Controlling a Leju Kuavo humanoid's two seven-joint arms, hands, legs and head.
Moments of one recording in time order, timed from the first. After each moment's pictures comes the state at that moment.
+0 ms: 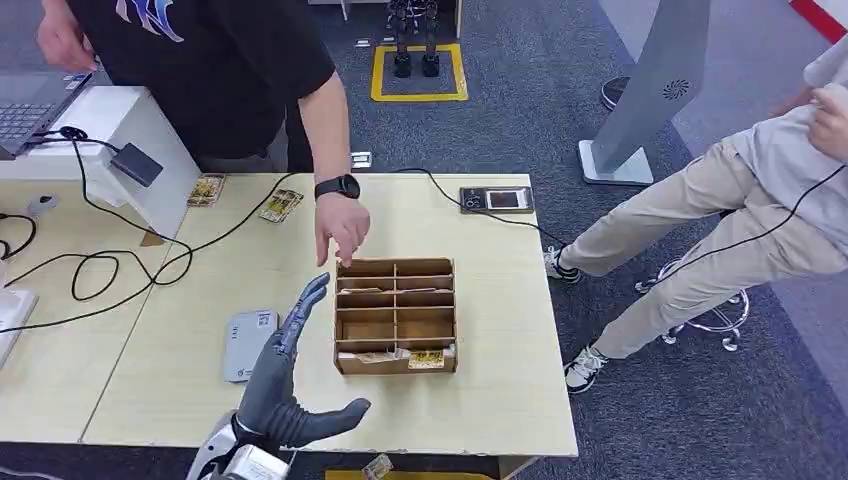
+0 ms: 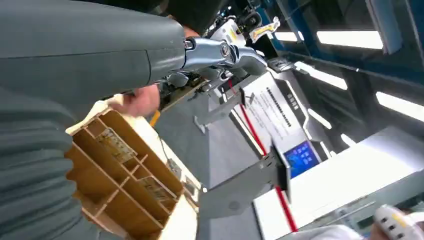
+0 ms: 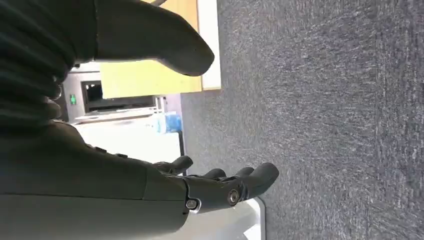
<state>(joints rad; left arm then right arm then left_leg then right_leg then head) 0.06 0.08 -0.52 -1.74 -0.35 0.16 -0.56 -0.04 0.00 1.02 -0.01 -0.72 -0.39 0.23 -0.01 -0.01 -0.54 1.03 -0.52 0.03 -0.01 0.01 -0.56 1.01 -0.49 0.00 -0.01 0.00</state>
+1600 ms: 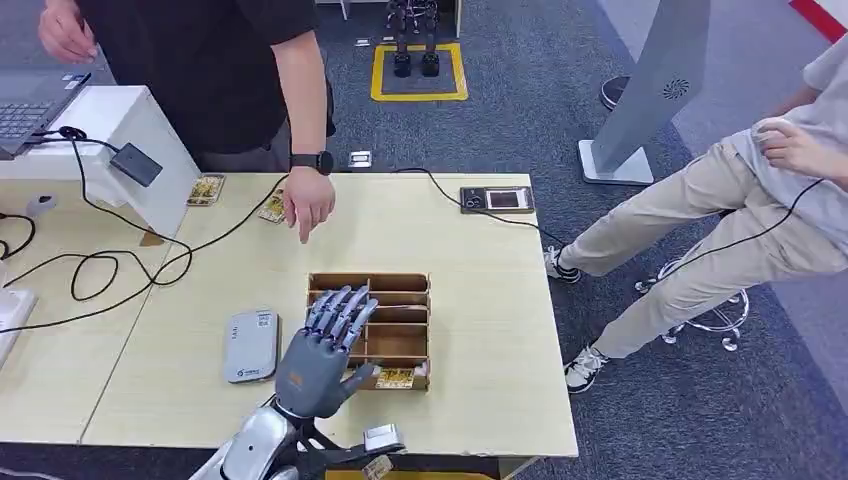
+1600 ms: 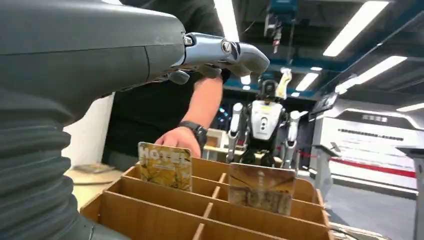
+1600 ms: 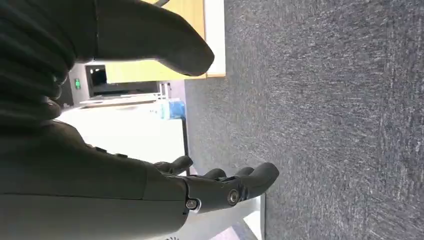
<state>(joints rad) -0.15 0.15 -0.72 -1.30 -1.18 0.68 -0.07 -0.05 -0.02 1.21 -0.02 -0.85 -0.37 0.25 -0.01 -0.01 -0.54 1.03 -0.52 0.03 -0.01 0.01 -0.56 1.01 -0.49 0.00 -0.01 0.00</state>
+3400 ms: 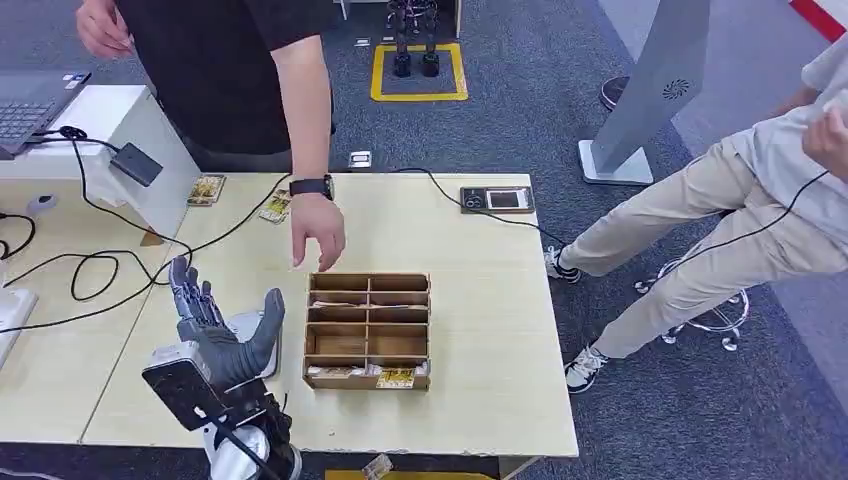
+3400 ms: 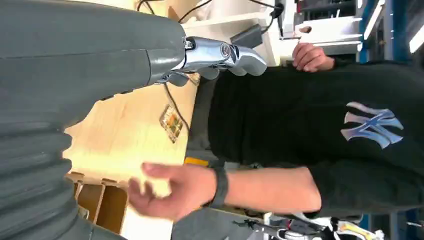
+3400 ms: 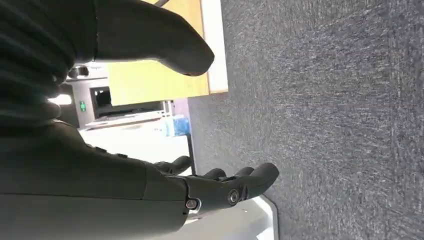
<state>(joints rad) -0.01 -0.15 -0.37 -1.59 0.08 0.69 -0.55 -0.05 0.04 1.28 -0.01 -0.99 -0.46 0.25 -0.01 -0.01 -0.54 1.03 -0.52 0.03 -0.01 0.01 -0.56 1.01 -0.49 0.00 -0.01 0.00</state>
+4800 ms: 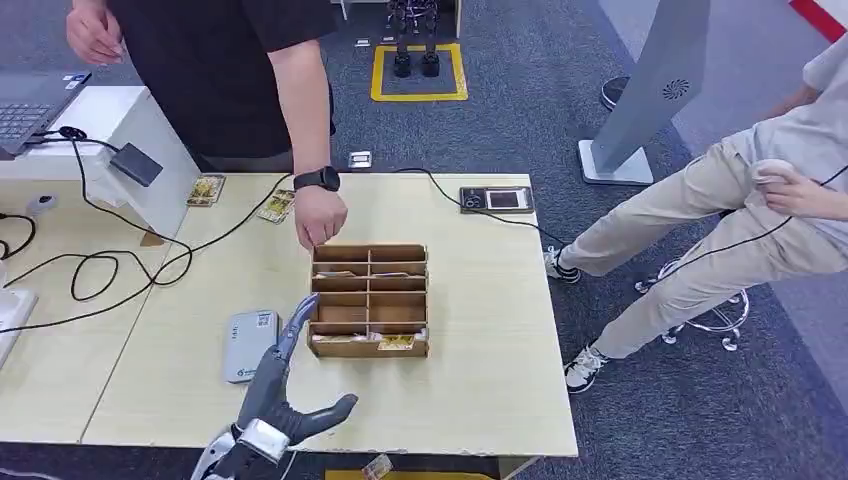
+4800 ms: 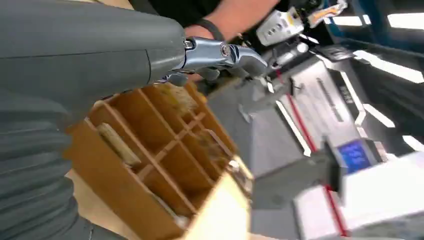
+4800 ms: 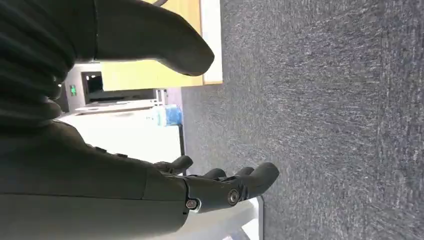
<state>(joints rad) 0.10 0.06 -0.40 -1.56 -0.32 0.16 -0.58 -0.05 0.01 1.36 0.01 -1.04 -0.39 0.21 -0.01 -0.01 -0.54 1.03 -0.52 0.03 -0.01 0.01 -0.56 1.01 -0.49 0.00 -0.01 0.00</state>
